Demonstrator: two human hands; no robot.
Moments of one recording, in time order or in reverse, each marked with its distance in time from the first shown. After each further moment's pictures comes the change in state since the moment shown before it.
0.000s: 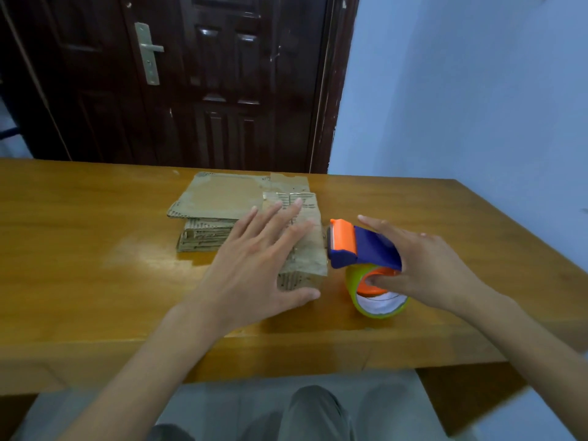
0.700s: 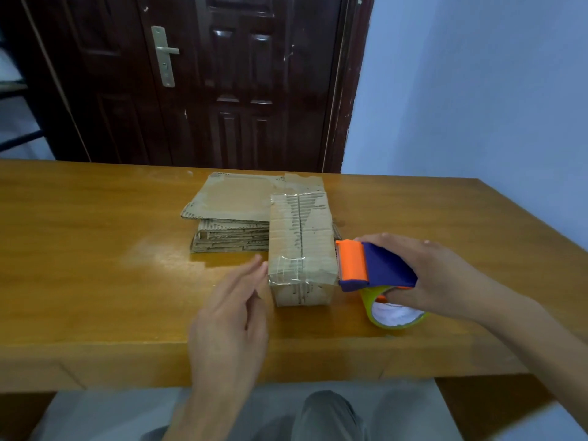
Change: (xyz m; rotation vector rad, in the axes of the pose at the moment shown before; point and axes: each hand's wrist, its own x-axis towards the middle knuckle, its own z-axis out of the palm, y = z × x) left_hand -0.070 0.022 0.034 -0.478 0.530 -0.517; right_hand 0.013 0.000 0.011 0.167 -0.128 -0.219
